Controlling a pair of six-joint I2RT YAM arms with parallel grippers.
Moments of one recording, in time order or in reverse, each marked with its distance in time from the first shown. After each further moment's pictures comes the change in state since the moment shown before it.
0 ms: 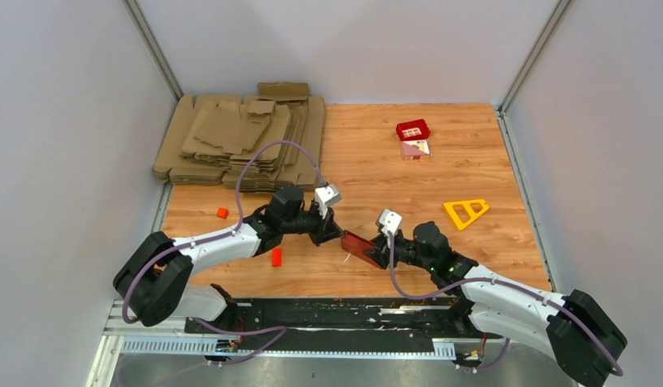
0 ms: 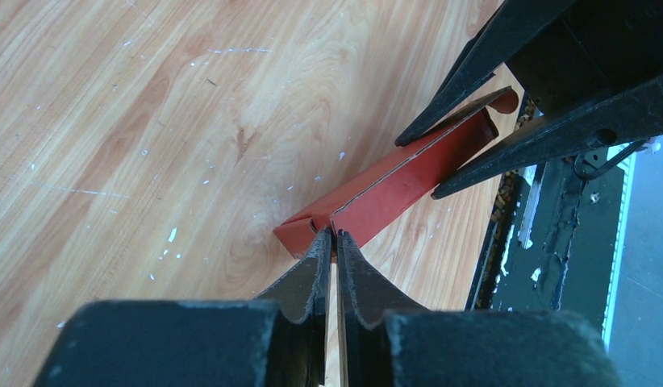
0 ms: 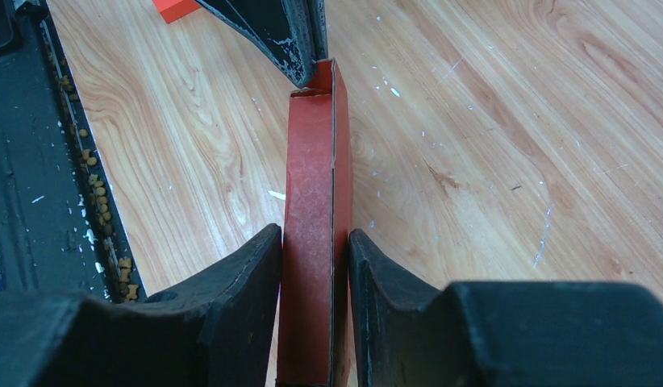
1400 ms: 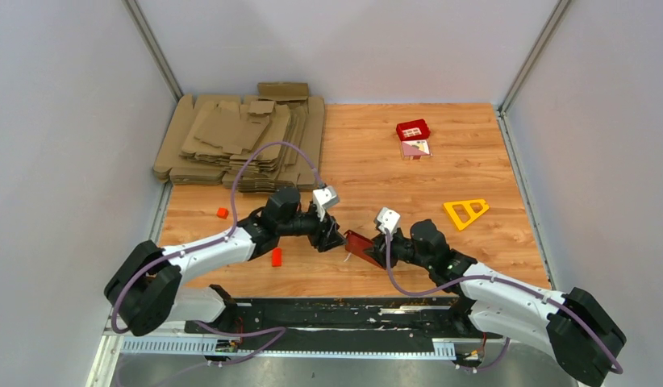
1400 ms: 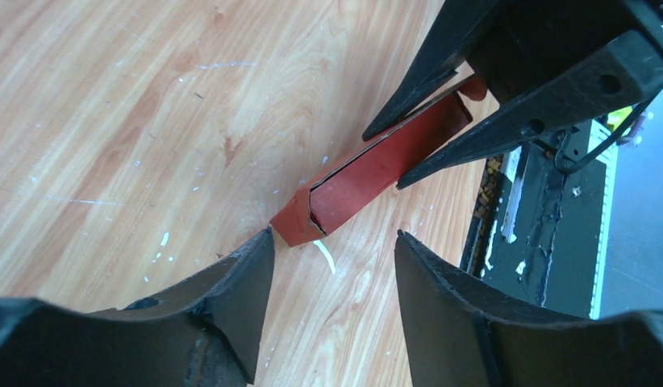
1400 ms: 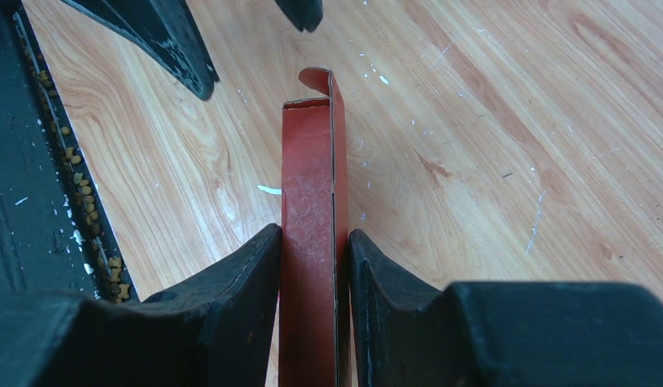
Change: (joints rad) left arm -0.015 -0.047 0.001 -0.035 0.017 0.018; right arm 0.003 0.016 0.034 -0.060 0.039 0.000
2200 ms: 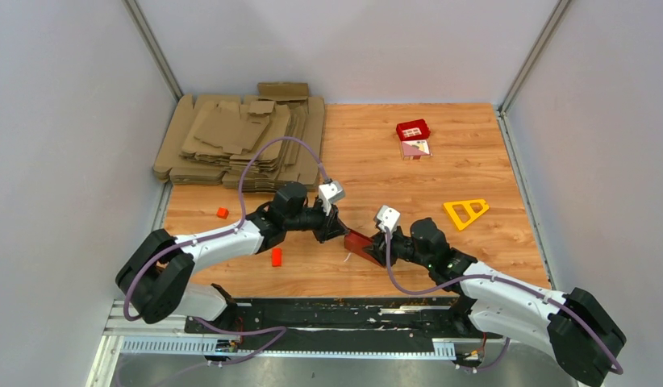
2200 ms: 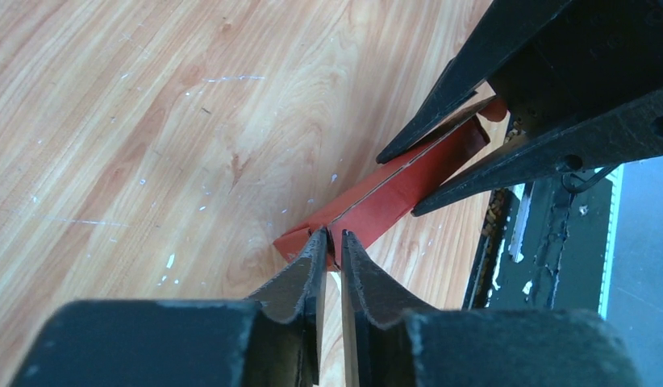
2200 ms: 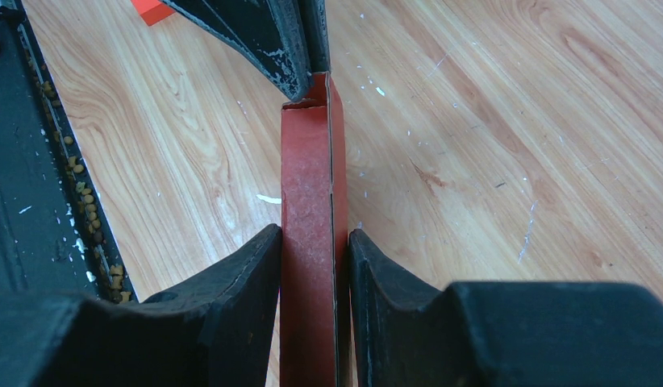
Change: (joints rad) left arm 0.000 0.067 0.044 0.036 -0.018 -0.027; right arm 0.000 0.000 0.018 -0.004 0.002 0.000
